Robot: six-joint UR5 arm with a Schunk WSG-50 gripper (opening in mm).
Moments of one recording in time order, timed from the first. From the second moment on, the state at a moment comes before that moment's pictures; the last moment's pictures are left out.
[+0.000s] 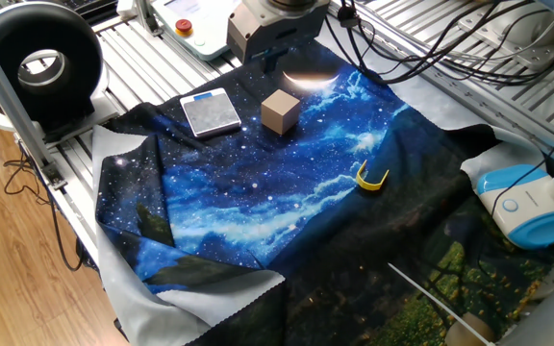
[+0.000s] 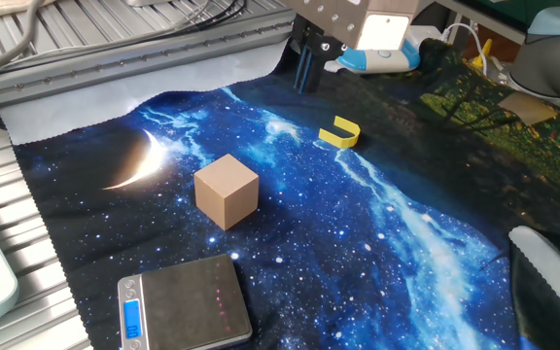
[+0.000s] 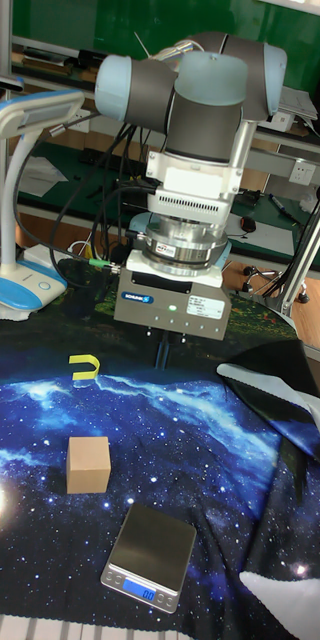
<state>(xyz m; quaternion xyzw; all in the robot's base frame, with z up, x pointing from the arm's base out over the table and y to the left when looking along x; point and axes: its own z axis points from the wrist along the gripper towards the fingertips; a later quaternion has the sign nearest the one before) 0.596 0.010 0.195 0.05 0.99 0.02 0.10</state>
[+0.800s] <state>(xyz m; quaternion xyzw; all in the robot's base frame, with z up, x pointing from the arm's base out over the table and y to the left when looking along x) 0.590 0.000 0.188 0.04 0.99 0.01 0.09</state>
